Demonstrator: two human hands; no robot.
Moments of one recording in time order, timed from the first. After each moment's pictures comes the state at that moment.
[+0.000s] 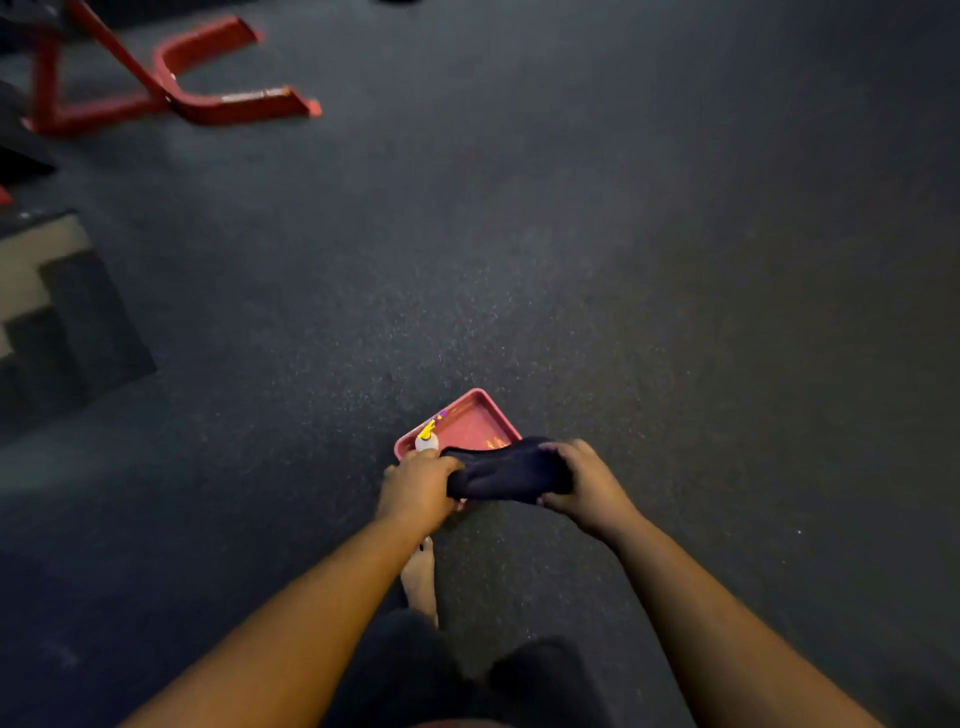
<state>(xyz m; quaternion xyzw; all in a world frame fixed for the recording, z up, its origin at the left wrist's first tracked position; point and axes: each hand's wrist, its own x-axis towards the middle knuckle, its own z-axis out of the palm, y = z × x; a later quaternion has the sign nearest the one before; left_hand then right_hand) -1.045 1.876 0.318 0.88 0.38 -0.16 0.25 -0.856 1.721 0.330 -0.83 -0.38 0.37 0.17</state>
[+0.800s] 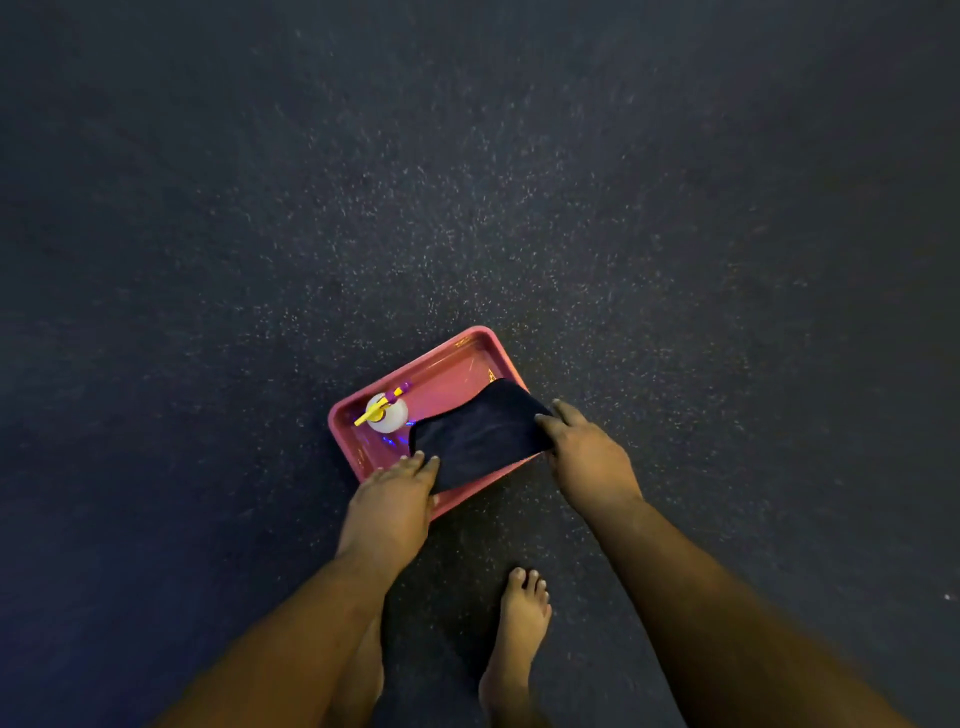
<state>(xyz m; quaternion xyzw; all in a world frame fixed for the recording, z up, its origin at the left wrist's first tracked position) -0.914 1.967 -0.132 0.83 0.39 -0.29 0.27 -0.690 1.878 -0.123 -0.82 -0.48 0.32 -0.06</state>
